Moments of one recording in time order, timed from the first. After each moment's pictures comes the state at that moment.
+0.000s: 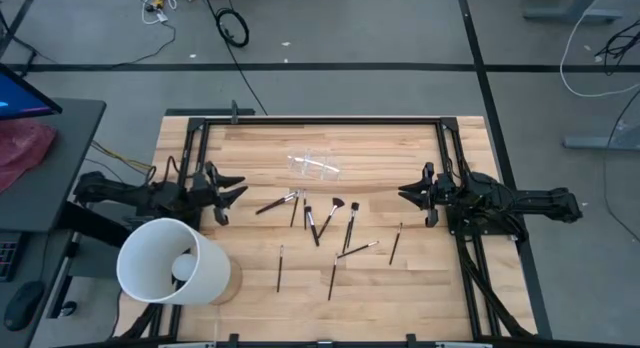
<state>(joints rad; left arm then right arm) -0.22 0.08 0.01 0.19 -0.58 -0.04 -0.03 0.03 0.02 0.03 0.05 0.12</state>
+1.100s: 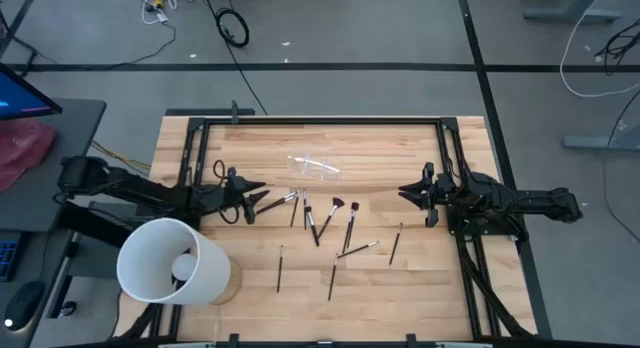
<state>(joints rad) -0.02 1.06 0.01 0.75 -0.47 -0.23 -0.03 0.03 0.02 0.03 0.05 0.12</state>
